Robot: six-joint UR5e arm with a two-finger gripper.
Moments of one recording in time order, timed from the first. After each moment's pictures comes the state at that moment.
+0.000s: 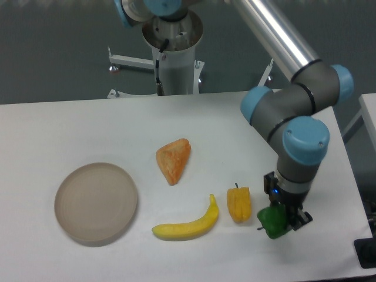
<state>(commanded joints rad) 2.34 -2.22 -1.06 -1.28 1.52 1.62</state>
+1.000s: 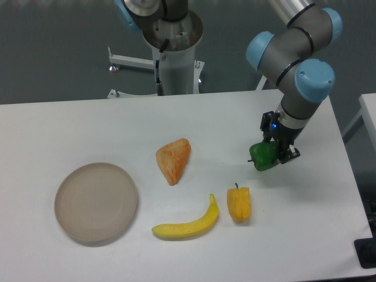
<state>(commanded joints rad) 2.55 -2.01 -1.49 -1.29 1.37 1.84</state>
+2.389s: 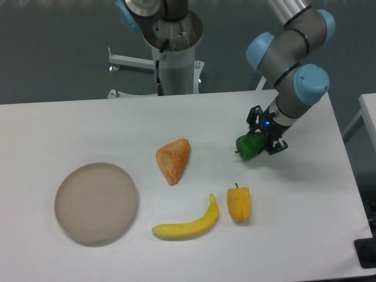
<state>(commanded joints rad) 2.53 -2.01 -1.58 -1.27 1.44 1.75</state>
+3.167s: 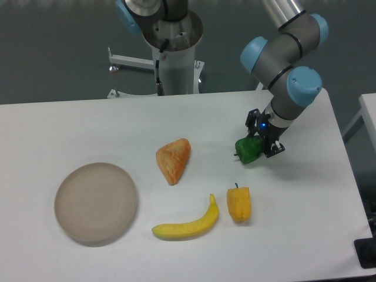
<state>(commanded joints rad) 2.53 -2.01 -1.60 -1.23 1.44 1.77</state>
